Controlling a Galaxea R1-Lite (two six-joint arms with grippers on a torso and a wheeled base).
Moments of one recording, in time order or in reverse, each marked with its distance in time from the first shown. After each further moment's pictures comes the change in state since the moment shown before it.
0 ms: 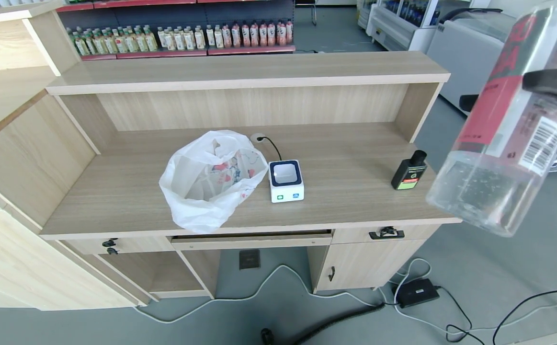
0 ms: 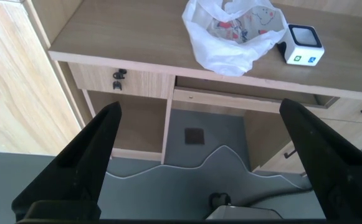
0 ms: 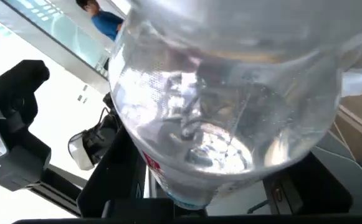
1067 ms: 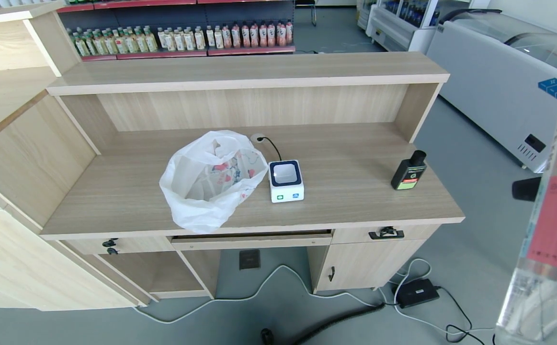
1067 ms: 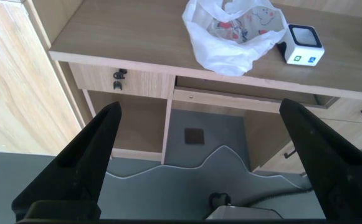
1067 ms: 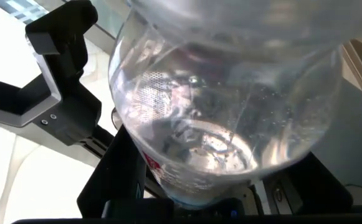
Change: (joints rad) left arm 0.000 0.000 0.000 0.000 0.000 0.000; right arm 0.042 -0.176 0.244 0.002 0.078 0.046
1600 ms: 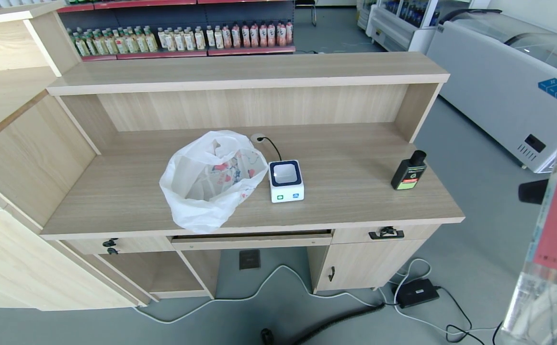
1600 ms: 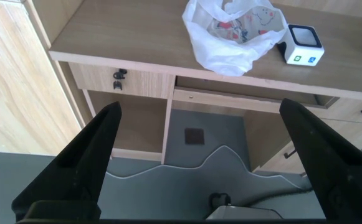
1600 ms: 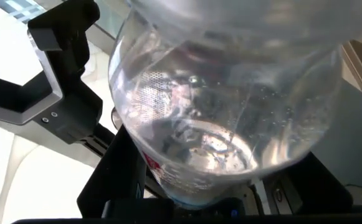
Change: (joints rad) left arm 0.000 0.000 0.000 0.000 0.000 0.000; right arm -0.006 -0.014 0.008 0.000 -0.001 0.000
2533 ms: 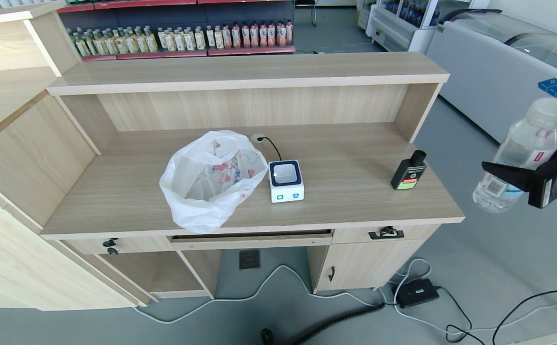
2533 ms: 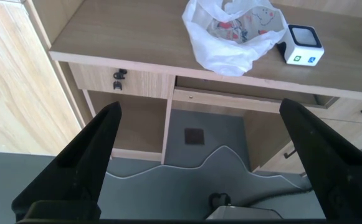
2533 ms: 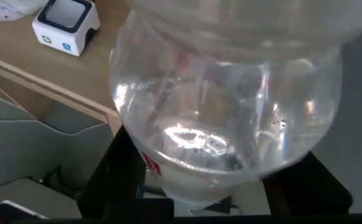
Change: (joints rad) left arm 0.000 0.000 0.000 0.000 0.000 0.000; right arm -0.390 0.232 0.083 -0.085 -0.938 -1.065
